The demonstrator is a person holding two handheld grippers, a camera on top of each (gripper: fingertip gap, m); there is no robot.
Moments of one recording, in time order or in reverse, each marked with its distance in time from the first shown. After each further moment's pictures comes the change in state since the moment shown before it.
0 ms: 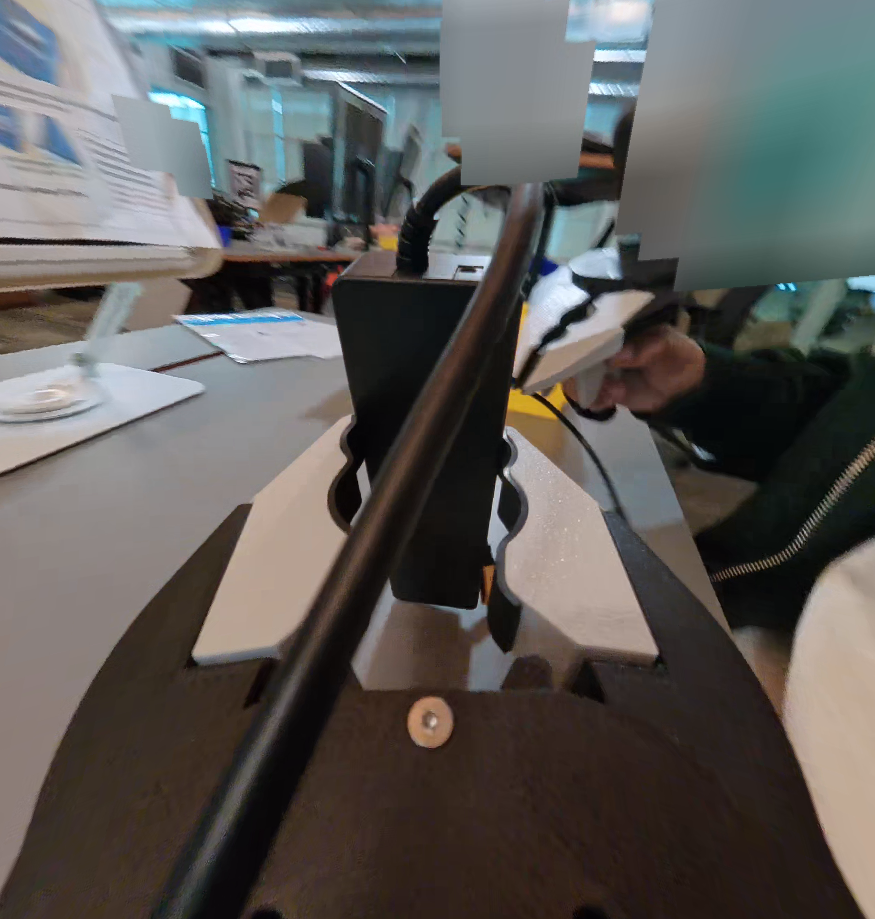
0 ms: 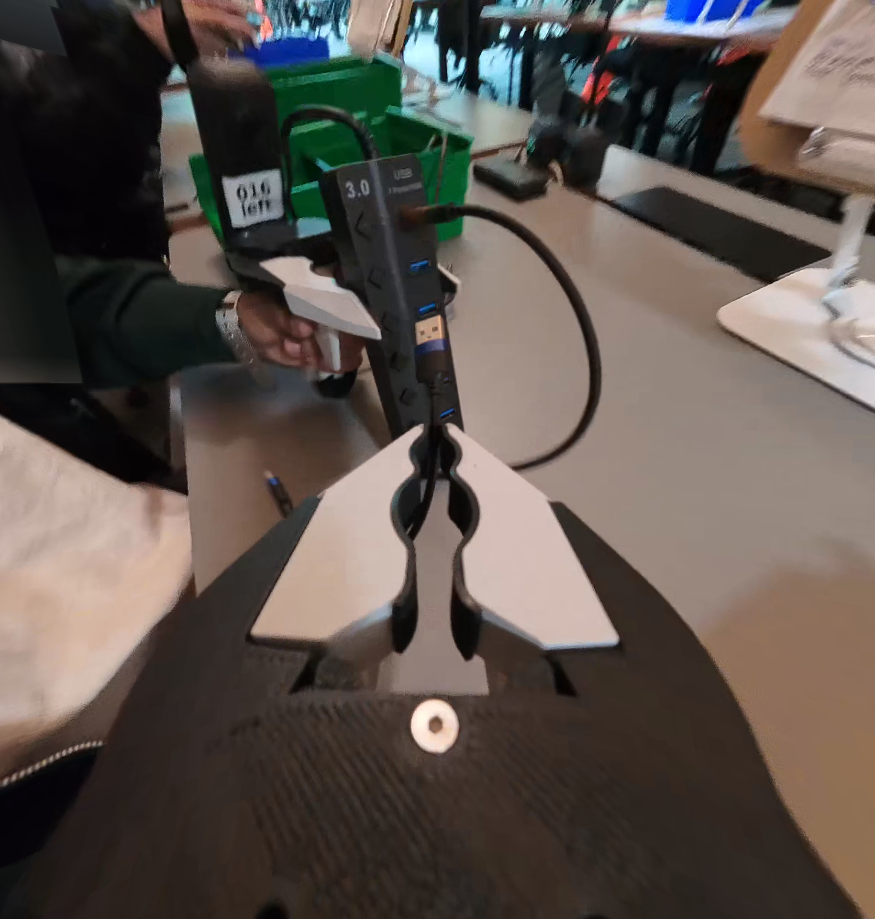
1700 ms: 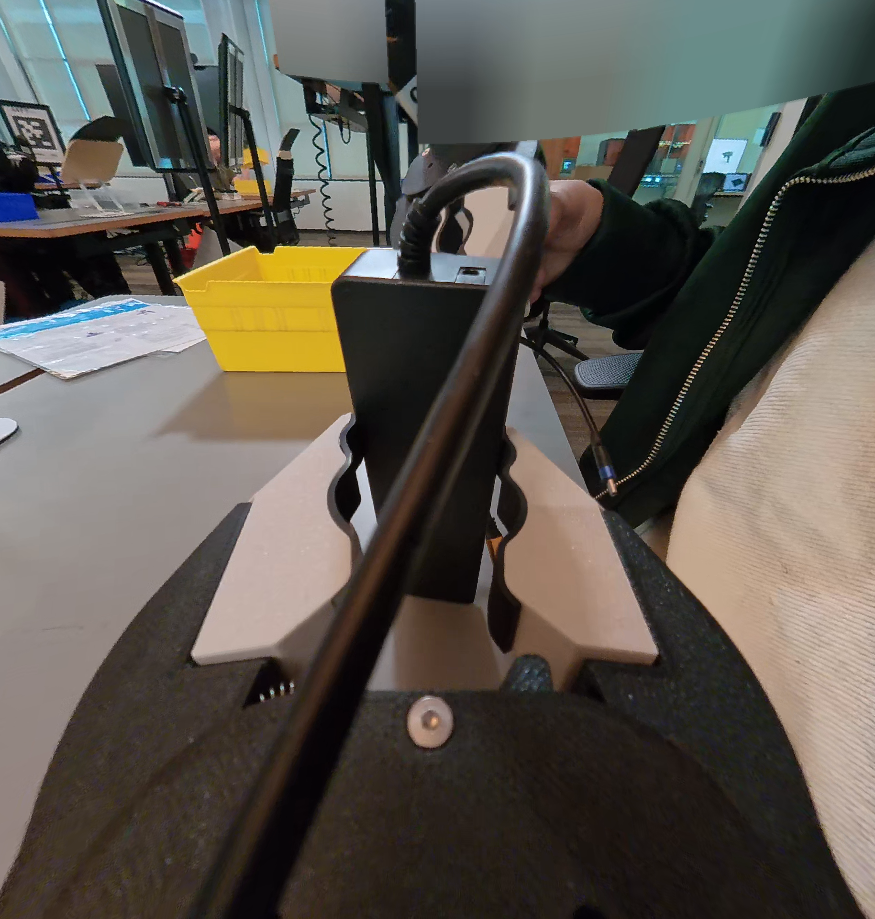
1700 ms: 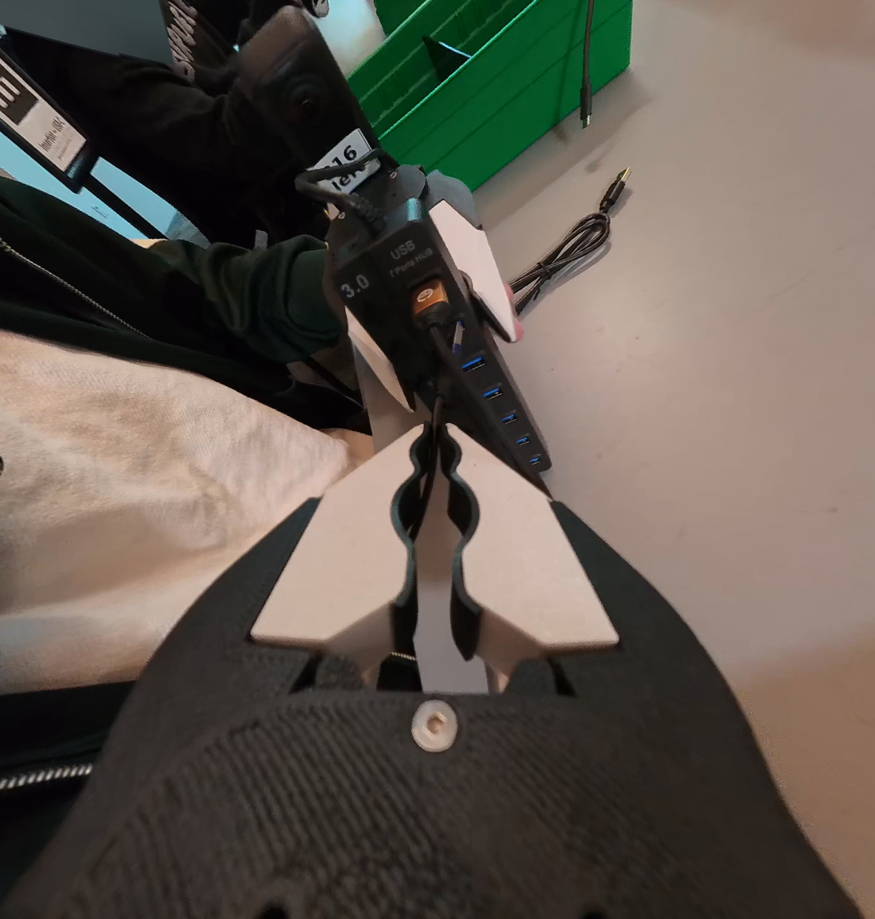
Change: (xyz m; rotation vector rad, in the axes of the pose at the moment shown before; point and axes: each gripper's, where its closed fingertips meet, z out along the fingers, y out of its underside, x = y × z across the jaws) left arm 0.071 0.012 0.011 -0.126 0.263 0.100; right arm -0.049 -0.002 -0.021 -0.216 -0.317 0.310
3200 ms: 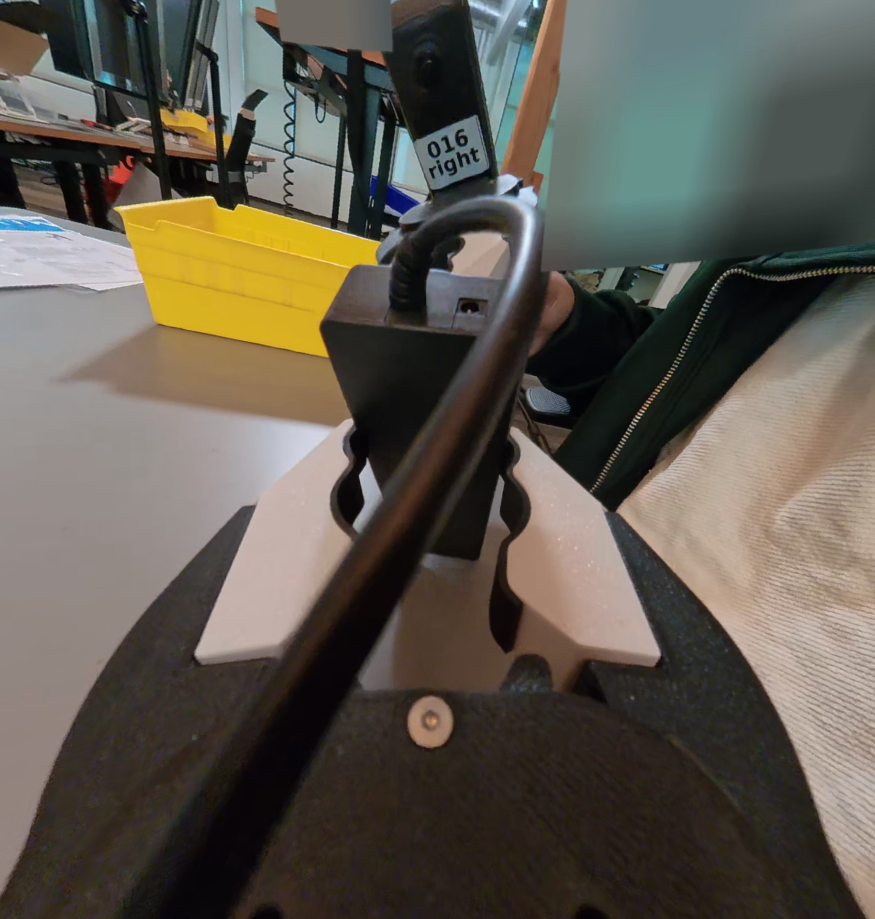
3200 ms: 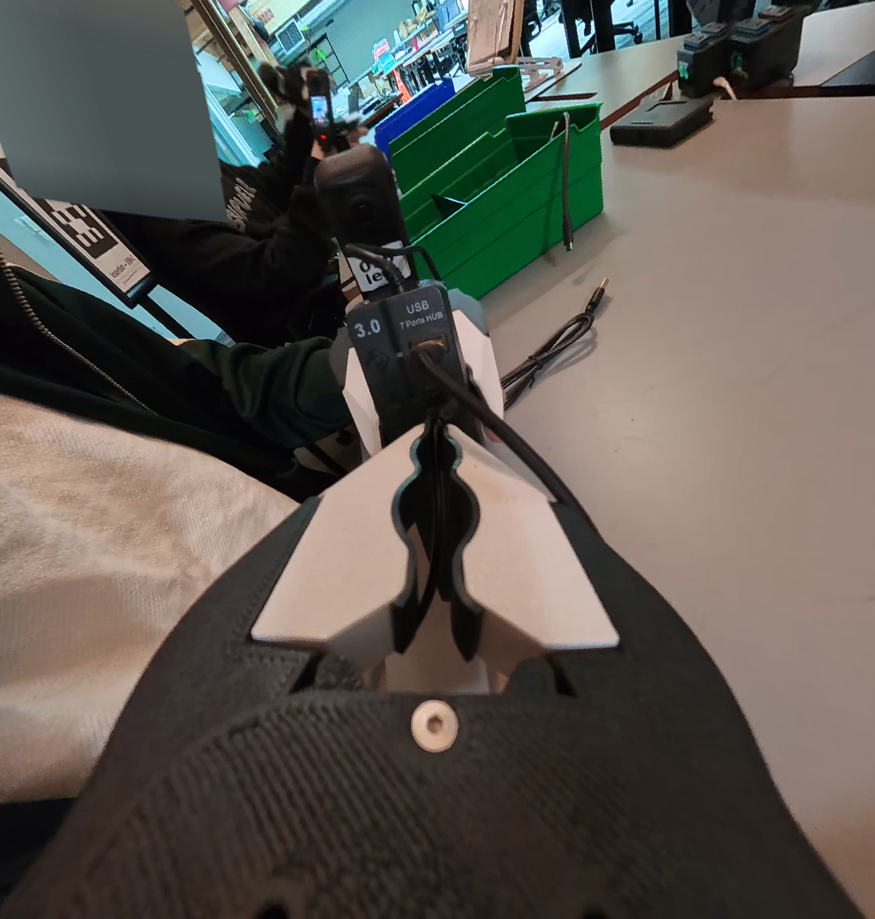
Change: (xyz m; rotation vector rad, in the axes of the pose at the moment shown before) left arm 0.003 0.003 -0.002 0.019 0.083 -0.229; right arm 0.006 -0.022 0.016 0.255 -0.027 -0.006
